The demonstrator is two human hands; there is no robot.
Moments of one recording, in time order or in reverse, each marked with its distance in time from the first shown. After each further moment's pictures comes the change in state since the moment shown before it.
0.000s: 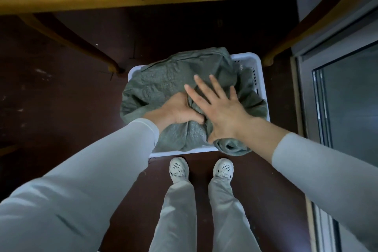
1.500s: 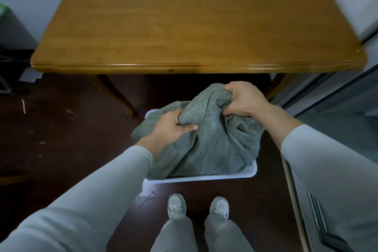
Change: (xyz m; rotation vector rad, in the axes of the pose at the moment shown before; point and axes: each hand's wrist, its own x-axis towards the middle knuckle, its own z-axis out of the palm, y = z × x) left_hand -0.158 0.028 -0.045 -0.134 0.363 0.360; right_hand -0.116 -0.024 -0.175 0.343 0.352 0.252
